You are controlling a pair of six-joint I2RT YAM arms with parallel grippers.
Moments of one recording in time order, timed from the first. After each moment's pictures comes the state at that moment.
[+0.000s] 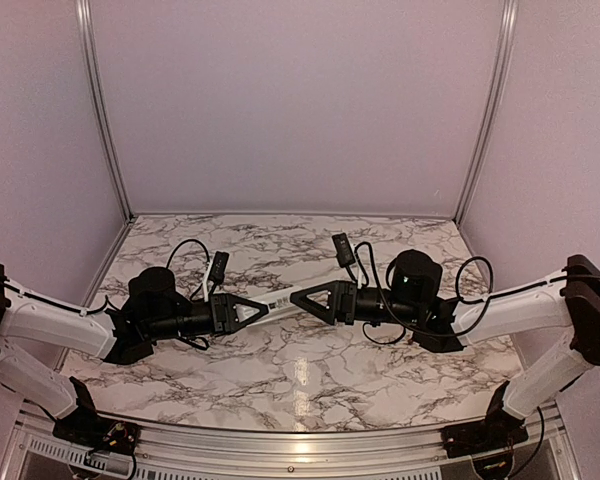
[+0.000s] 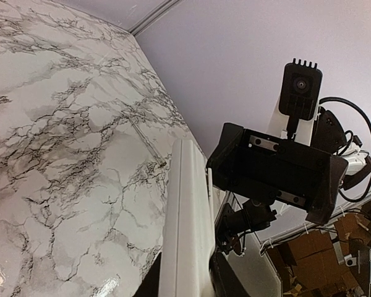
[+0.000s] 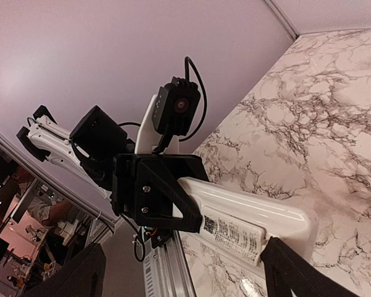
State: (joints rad) left arm -0.89 1.37 0.47 0.77 0.35 -0.91; right arm 0.91 1.48 0.64 0.79 -0.49 0.78
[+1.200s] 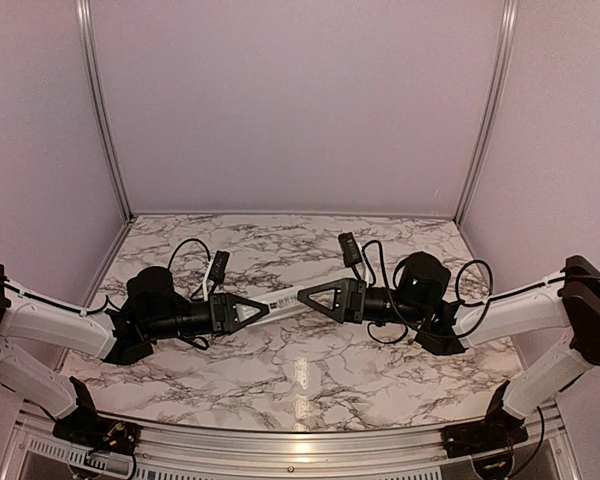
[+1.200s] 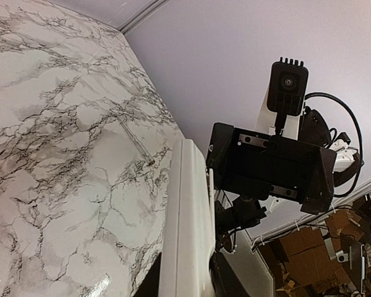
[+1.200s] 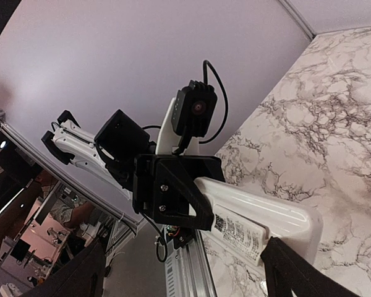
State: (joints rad) left arm -0.89 1.37 0.47 0.80 0.38 -0.93; right arm 0.89 1.48 0.60 0.91 -0.56 0.87
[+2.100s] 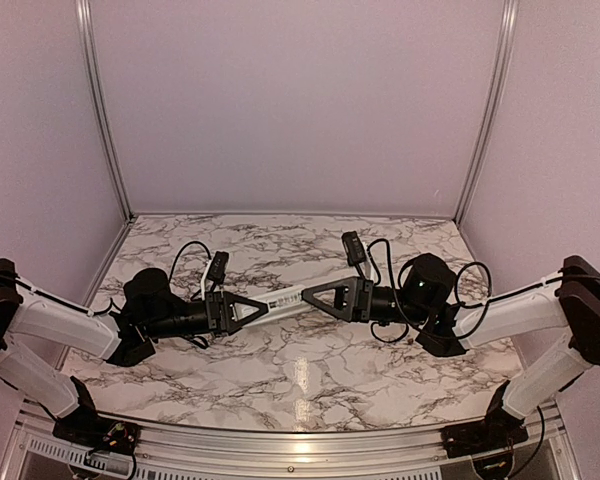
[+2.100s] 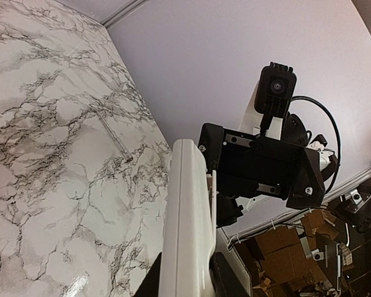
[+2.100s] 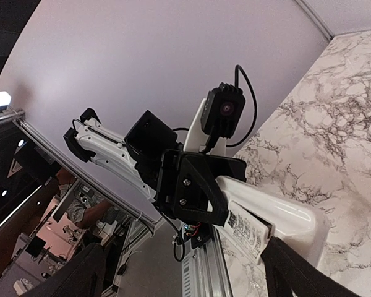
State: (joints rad) left arm -0.86 1.42 0.44 0.96 0.47 -1.04; right arm 0.87 1.48 0.58 1.02 -0.62 0.94
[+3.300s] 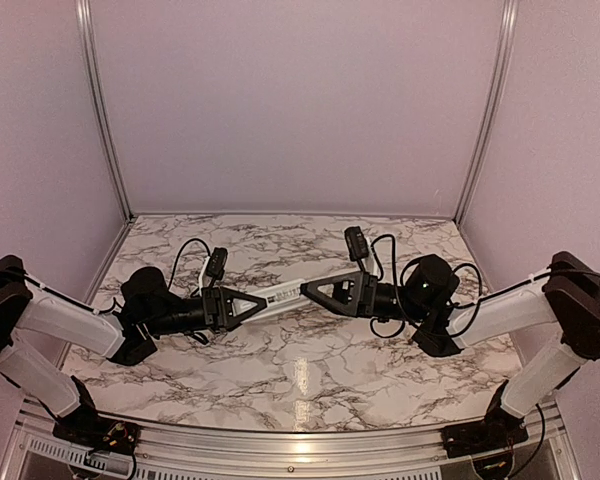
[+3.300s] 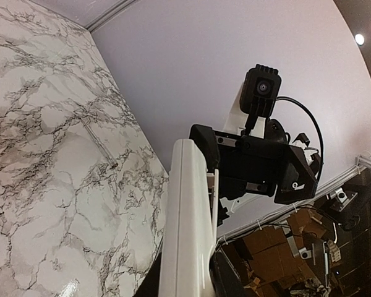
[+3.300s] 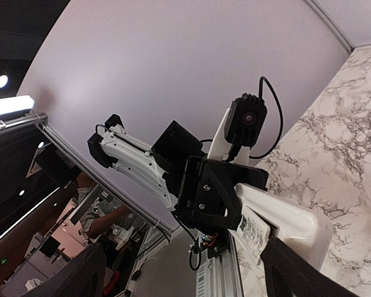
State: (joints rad) left arm -0.83 1.47 0.43 1.09 0.54 -1.09; right arm 0.85 1.54 0.58 1.22 -0.67 1.04
